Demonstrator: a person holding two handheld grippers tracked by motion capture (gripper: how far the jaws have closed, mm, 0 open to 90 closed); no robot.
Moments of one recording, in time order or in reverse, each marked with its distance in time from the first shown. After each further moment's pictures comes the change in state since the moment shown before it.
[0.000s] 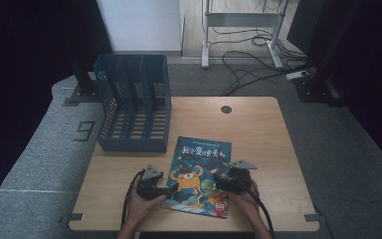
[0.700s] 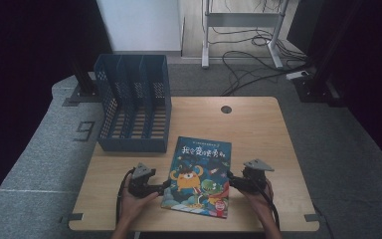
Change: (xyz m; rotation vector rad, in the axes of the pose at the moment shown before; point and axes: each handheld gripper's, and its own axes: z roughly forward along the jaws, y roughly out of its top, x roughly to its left) left arm 0.017 -0.001 -0.018 -0.050 0.025 -0.032; right arm -0.027 0.002 -0.033 -0.075 -0.077 0.007
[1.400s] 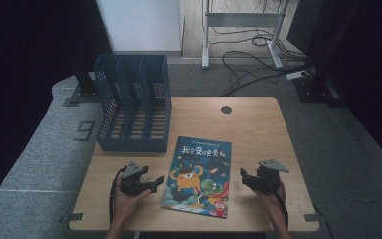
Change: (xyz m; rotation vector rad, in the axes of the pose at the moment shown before) left arm 0.016 0.000 -0.016 -0.040 0.034 -0.016; right arm -0.035 -0.006 -0.013 -0.018 -0.081 0.050
